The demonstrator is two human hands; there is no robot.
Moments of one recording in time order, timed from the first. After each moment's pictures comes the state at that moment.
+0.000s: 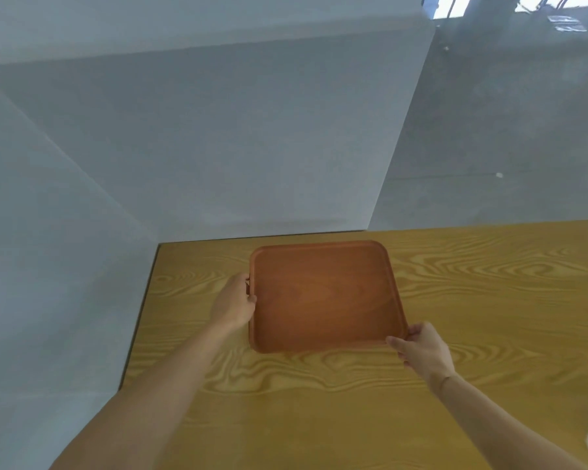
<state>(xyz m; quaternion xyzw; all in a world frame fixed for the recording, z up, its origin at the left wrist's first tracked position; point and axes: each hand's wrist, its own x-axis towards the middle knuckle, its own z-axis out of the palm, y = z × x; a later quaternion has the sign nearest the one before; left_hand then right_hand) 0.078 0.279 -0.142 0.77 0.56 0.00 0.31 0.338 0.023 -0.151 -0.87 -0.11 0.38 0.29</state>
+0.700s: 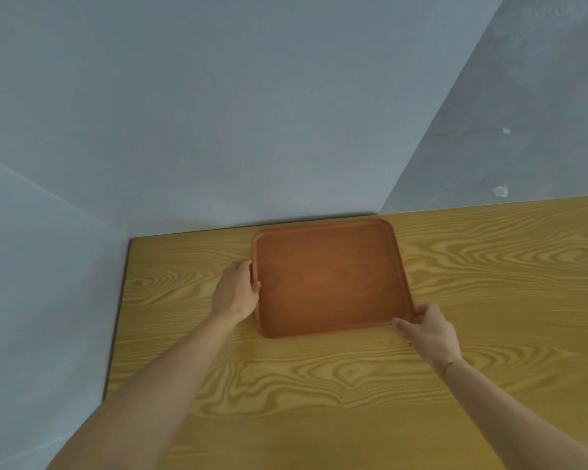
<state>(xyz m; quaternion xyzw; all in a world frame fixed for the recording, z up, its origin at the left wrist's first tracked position) 0.107 0.331 -0.202 0.79 0.54 -0.04 0.29 0.357 0.075 -0.197 -0.89 -0.11 0.36 0.25</state>
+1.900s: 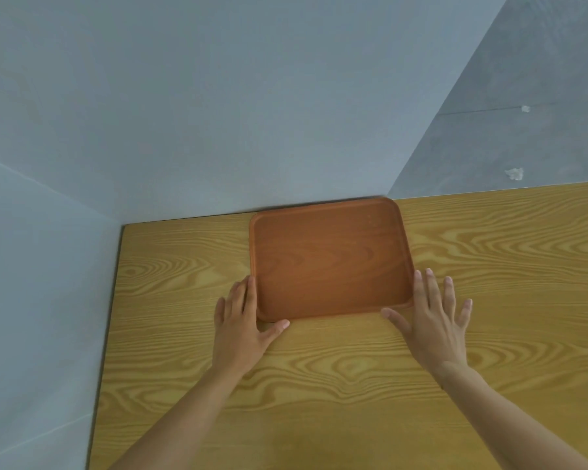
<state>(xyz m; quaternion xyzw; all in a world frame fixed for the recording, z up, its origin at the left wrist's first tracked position) 0.065 0.247 -0.232 0.86 0.48 -0.04 0.19 0.349 0.068 -0.214 -0.90 -0.39 0.19 0.01</state>
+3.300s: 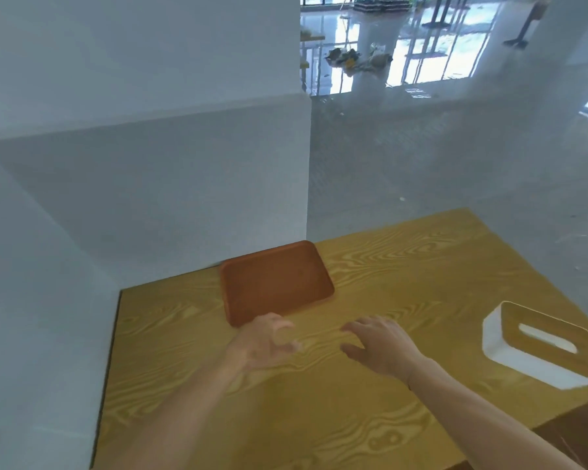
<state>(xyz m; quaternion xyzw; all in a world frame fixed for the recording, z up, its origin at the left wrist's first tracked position) 0.089 0.147 -0.056 0.91 0.26 -0.15 0.30 0.265 -0.055 -0.047 -0.84 -0.52 0.17 0.01</state>
